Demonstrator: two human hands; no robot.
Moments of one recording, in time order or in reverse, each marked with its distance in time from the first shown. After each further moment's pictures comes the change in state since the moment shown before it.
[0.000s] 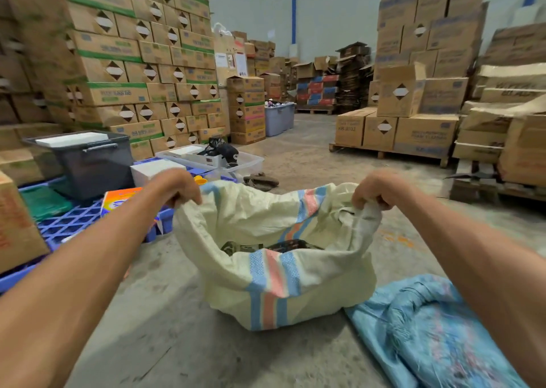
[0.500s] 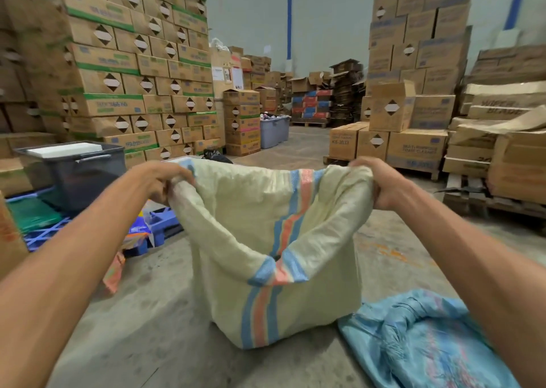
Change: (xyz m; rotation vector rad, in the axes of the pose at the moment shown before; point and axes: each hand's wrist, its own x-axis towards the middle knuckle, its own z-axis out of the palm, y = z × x) left_hand -0.007 0.001 -0.040 -0.944 -0.193 -0.101; right_hand -0.024 0.008 -0.030 1.255 -0.204 -0.172
